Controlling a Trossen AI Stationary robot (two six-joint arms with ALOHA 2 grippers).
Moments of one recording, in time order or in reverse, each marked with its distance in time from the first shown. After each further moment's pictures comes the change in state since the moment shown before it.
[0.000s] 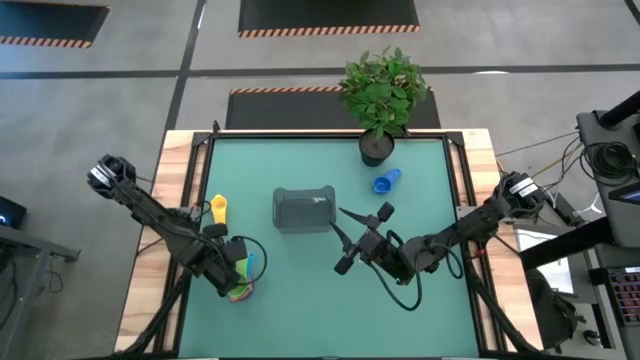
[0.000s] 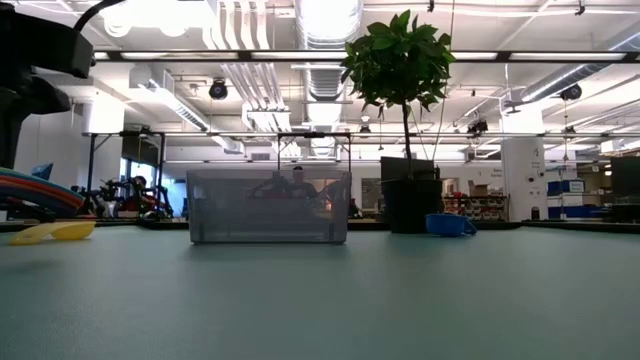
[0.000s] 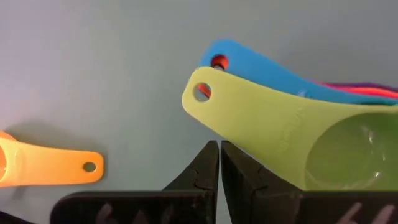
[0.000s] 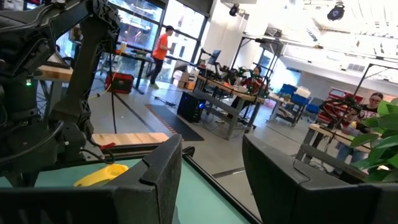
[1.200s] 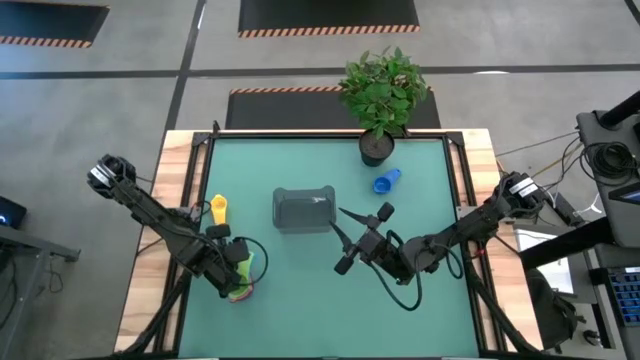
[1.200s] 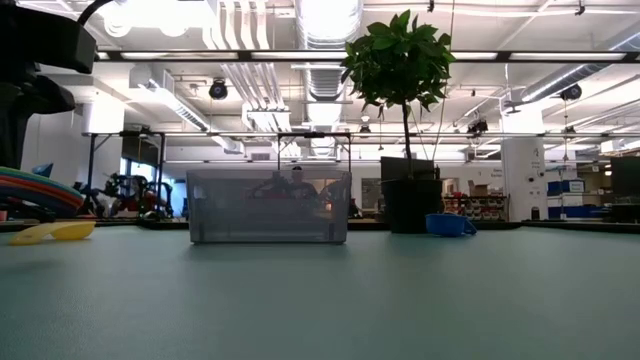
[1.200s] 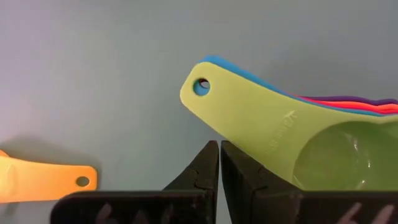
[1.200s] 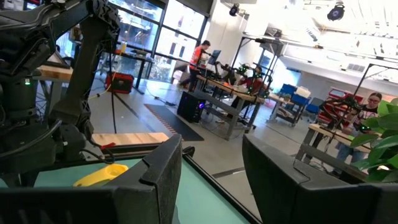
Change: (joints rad) left arm 0.000 -0.001 0.000 0.040 -0.019 0.025; right arm 0.000 0.000 0.000 0.000 0.000 0.000
